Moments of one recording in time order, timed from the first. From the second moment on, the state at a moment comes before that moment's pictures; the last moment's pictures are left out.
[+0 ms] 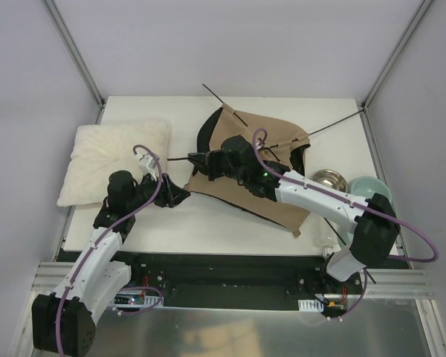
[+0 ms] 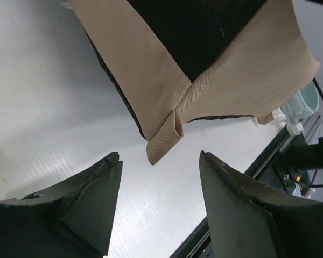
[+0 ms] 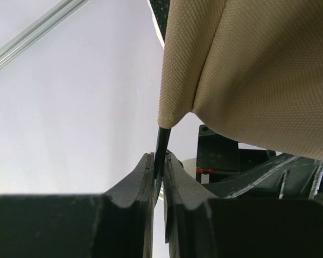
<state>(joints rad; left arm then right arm) -0.14 0.75 0.41 -0.04 0.67 -0.44 0.97 1.57 1.30 -0.19 0.12 2.09</state>
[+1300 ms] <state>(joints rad) -0.18 0.81 0.41 0.03 0.59 -0.33 0.97 1.56 1.30 -0.15 0.11 2.11</state>
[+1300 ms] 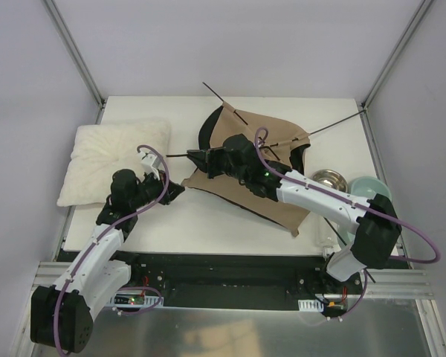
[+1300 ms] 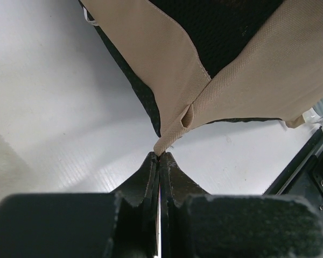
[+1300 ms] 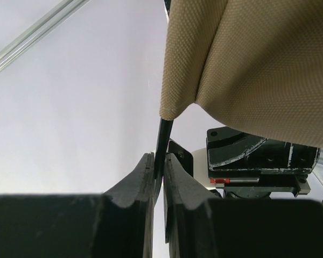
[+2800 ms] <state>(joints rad) -0.19 0.57 0.44 -0.10 0.56 -0.22 0.97 1.50 1.20 -0.25 0.17 2.01</state>
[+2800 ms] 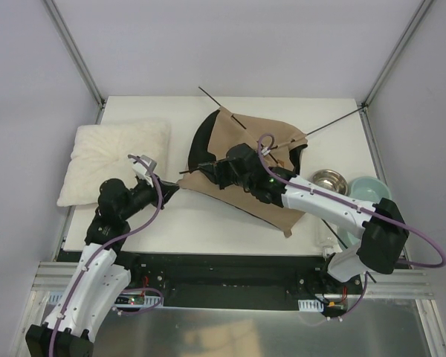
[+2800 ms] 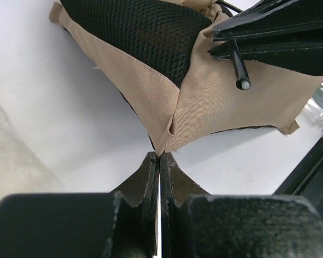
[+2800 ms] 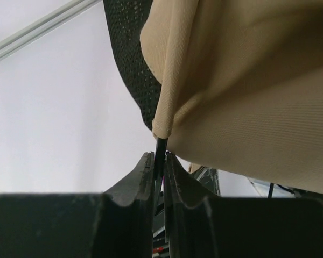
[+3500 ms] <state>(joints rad) -0.19 0.54 0.51 -0.23 0.52 -0.12 0.98 1.63 1.33 -0.41 0.25 1.92</state>
